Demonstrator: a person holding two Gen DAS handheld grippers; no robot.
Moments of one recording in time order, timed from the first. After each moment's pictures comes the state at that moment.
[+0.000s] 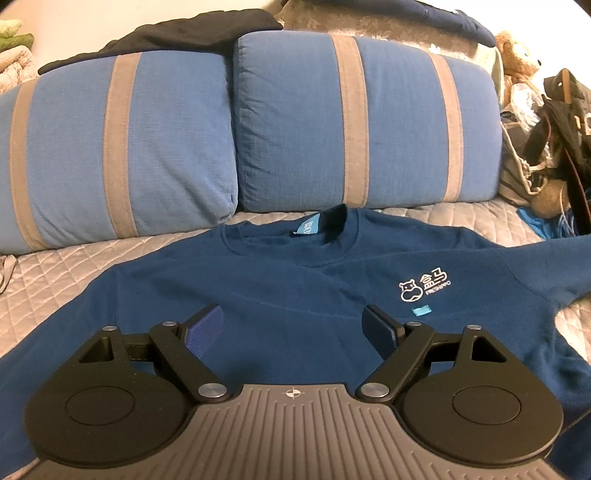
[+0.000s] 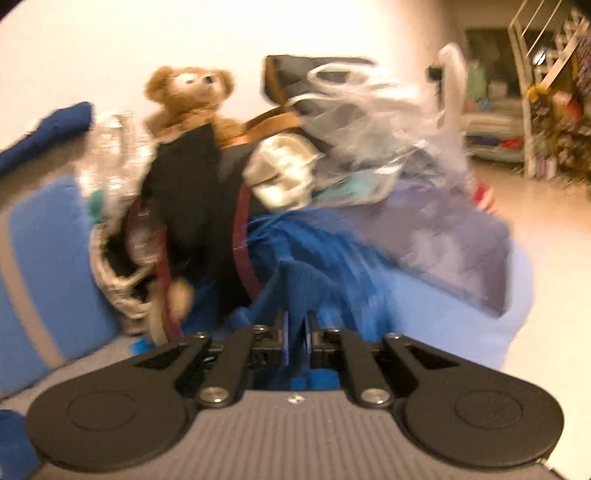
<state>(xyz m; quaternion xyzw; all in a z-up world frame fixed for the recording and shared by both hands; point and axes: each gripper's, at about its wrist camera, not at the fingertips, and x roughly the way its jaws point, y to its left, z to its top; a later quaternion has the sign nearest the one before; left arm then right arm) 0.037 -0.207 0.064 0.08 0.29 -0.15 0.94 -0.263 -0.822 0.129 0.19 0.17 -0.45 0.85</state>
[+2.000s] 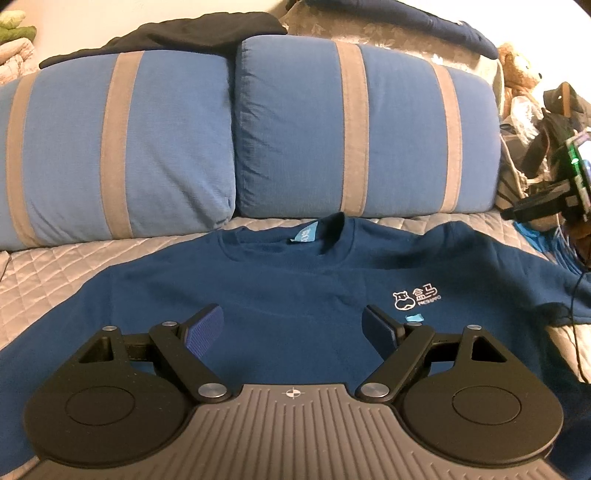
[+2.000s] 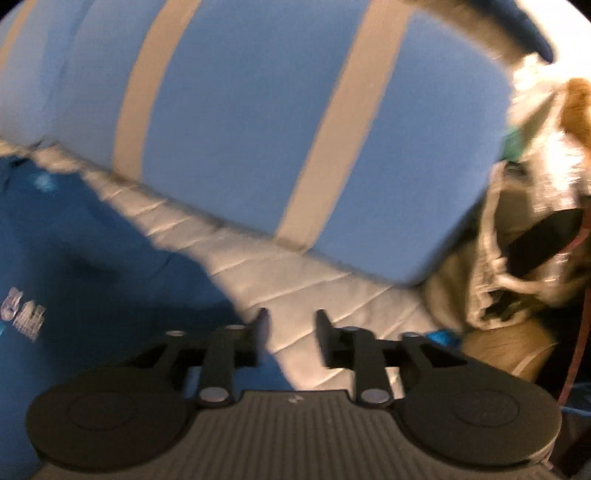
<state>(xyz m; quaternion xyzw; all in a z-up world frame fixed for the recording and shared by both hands) 0.042 -0.202 0.068 0.06 0.29 -0.16 0.94 0.061 -0.603 0.070 -0.11 0.37 -0.14 0.91</state>
